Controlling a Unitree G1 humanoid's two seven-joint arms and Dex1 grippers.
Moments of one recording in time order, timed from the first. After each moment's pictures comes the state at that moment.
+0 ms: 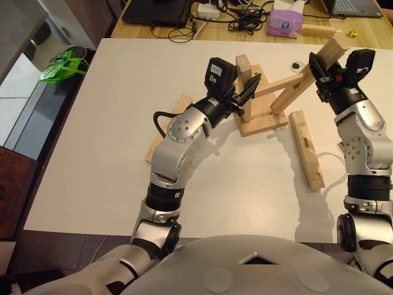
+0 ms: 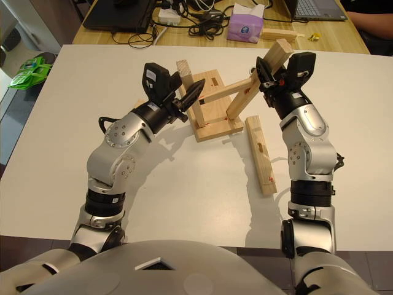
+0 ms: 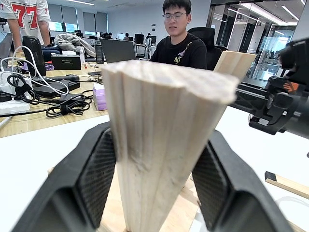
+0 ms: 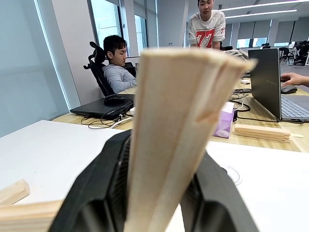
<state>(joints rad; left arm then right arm) -0.30 0.01 -0.23 -0.28 -0.23 0.55 -0.29 -0.30 -0.40 -0.09 0.02 0.49 0.34 0.30</state>
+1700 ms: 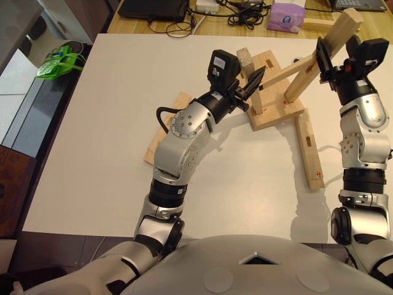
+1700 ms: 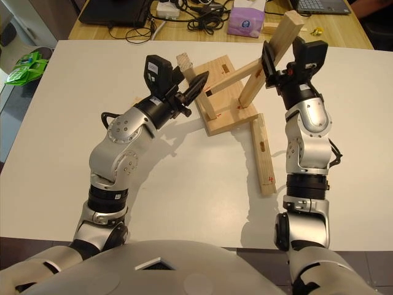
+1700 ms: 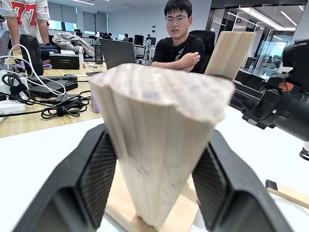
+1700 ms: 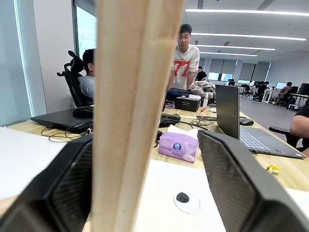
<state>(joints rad) -0.33 -0.01 -0.22 -0.26 -0.23 0.55 -0.27 -0.36 -0.36 -0.13 0.11 0.28 0.10 0.29</state>
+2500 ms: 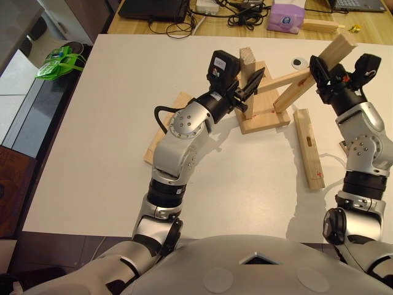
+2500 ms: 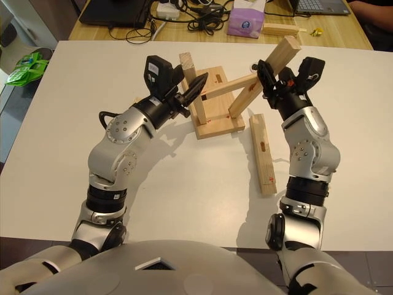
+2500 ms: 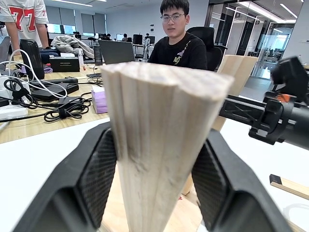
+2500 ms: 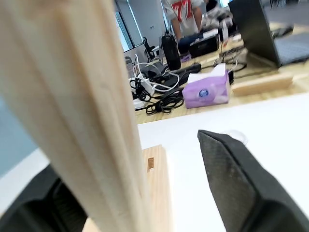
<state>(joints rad) -0.33 0.00 -0.23 -0.27 -0.21 0.55 -0.28 -0.29 -0.32 -0.21 0.01 0.41 0.35 0.31</state>
